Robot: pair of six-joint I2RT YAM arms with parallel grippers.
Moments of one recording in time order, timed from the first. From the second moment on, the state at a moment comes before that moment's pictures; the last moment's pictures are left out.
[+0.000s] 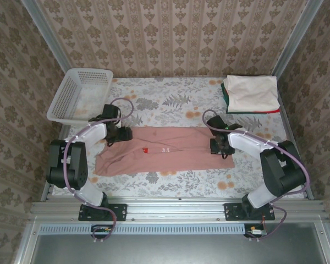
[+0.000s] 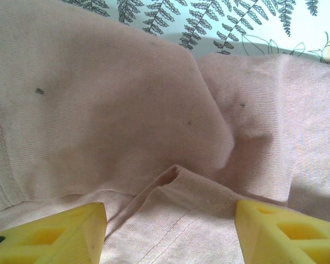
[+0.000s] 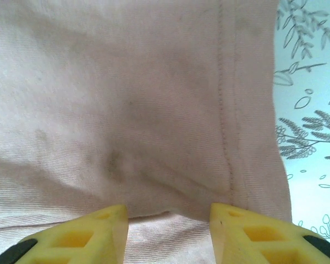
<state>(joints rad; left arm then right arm) -0.20 1.61 0.96 -0.55 0.09 -0.25 0.37 1.54 0.88 -0.70 0.21 0.48</state>
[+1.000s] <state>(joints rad) -0.29 1.55 0.97 -0.59 0.04 -0.23 0.19 1.72 1.01 -0.64 0.14 0.45</state>
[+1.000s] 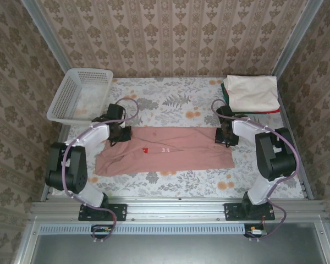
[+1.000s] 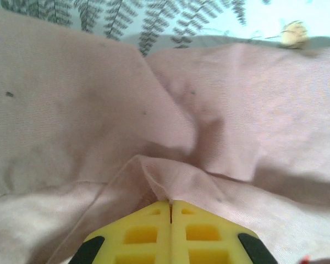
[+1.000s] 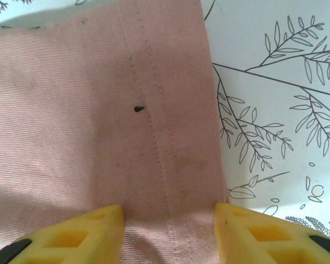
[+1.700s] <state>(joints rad) -0.77 1.14 0.70 -0.86 -0.26 -0.57 0.19 1.66 0.96 -0.62 0.07 0.44</state>
